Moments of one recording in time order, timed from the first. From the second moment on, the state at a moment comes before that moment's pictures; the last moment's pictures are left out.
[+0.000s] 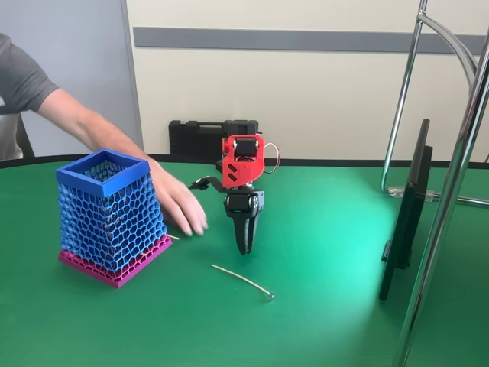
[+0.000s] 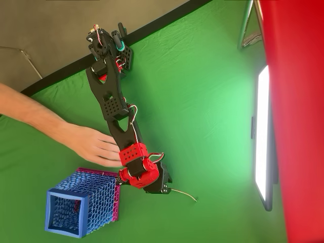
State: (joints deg) arm -3.5 13.7 -6.6 84.1 24.3
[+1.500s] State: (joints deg) arm -6.8 21.1 -14.3 102.6 26.2
